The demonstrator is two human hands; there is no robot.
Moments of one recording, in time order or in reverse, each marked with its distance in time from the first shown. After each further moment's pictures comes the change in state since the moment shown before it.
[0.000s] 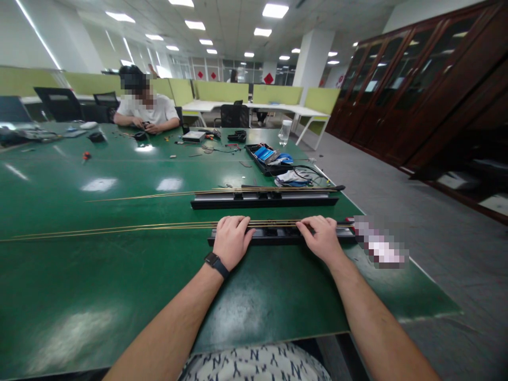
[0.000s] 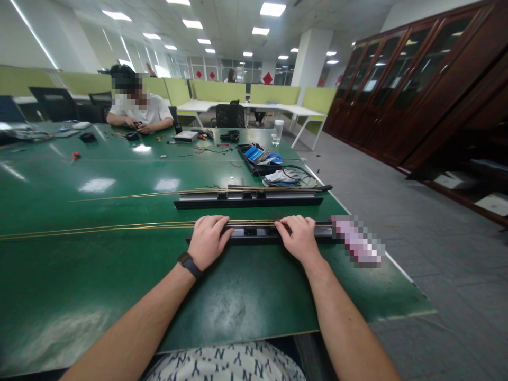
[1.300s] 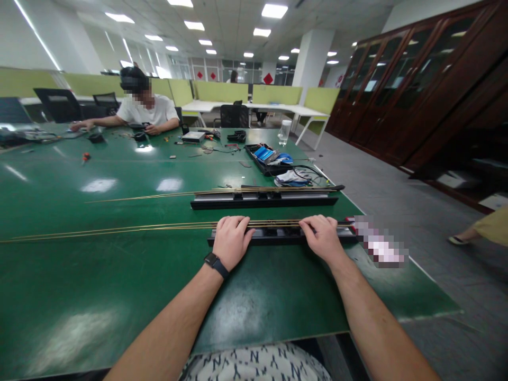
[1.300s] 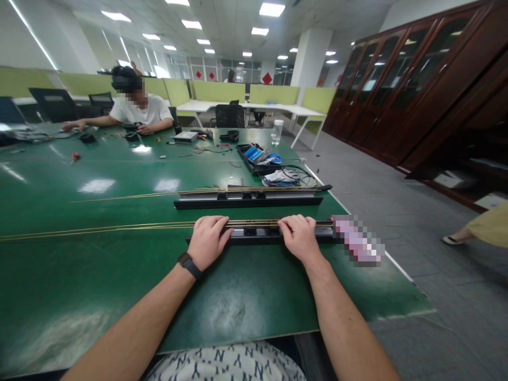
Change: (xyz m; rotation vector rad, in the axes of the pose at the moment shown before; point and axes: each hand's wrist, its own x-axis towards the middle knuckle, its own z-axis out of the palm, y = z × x) left_hand 0.001 0.000 -0.001 0.012 -0.008 0.007; right_hand 0.000 0.005 0.000 -0.015 -0.017 -0.007
